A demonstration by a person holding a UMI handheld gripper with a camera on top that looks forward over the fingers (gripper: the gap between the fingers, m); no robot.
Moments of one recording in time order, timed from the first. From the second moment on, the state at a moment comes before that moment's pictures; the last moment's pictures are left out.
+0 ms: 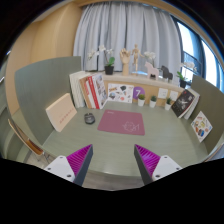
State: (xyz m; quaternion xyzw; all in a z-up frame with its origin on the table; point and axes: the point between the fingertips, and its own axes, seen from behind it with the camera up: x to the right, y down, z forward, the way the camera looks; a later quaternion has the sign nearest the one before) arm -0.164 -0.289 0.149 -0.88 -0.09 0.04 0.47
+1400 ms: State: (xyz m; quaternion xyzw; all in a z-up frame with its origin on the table) arm -0.340 0.031 -0.011 -0.93 0.02 -0.03 0.36
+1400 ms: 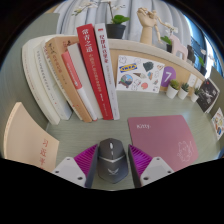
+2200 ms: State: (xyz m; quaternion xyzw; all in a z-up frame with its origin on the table) arm -0.357 0.015 0.046 -0.92 -0.06 0.03 0.39
